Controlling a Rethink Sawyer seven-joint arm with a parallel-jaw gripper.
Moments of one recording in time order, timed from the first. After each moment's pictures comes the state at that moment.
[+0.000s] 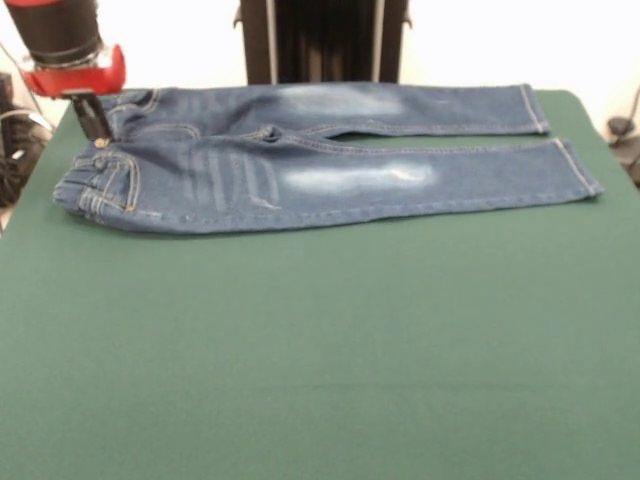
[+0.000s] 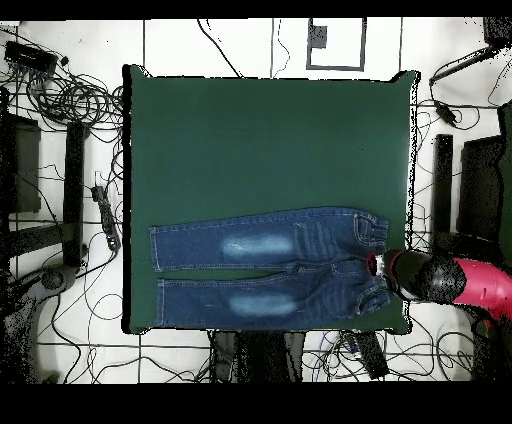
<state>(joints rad) -1.14 -0.57 0.58 1.73 -0.79 0.78 1.62</state>
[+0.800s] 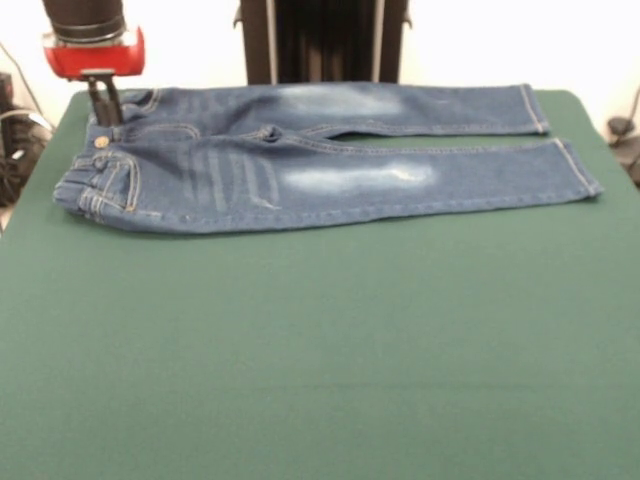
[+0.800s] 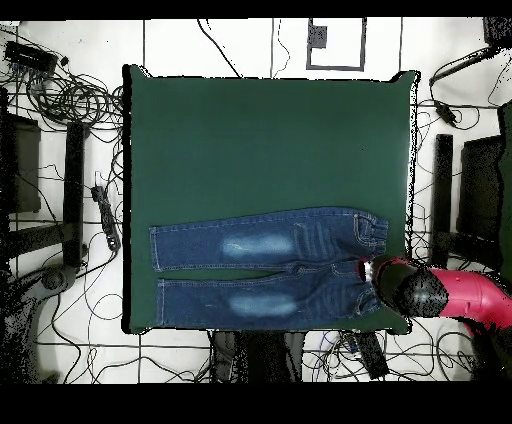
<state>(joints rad) -1.08 -0.65 0.53 1.85 -0.82 0.61 1.62</state>
